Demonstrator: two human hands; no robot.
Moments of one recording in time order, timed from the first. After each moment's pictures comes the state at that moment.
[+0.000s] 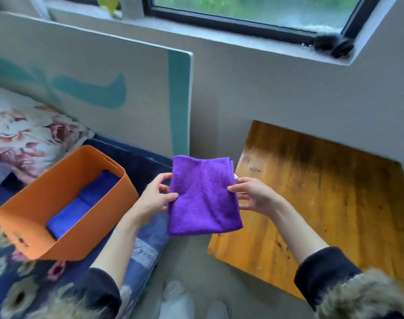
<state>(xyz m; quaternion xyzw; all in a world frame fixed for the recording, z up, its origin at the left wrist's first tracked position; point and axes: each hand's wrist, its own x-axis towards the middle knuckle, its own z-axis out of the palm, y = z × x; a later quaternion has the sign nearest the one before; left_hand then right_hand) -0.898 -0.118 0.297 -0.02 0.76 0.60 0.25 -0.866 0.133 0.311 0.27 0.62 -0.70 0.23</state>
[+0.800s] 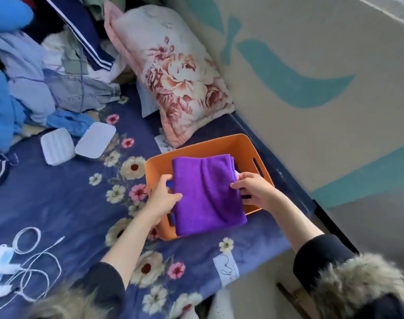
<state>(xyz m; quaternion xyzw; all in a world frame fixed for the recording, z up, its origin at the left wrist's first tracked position) -0.951 -0.487 0.199 -0.39 0.70 0.59 0.08 -1.086 -0.293 0.215 0.10 0.72 -0.51 0.46</state>
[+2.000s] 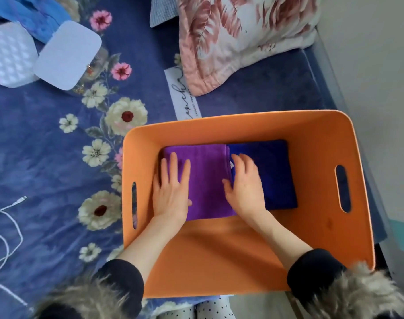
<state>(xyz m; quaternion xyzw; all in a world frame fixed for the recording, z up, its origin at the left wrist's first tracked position) -1.000 -0.502 -0.006 -0.32 0.90 0.12 0.25 -1.115 -0.381 -0.019 -0.30 0.91 -0.19 0.20</state>
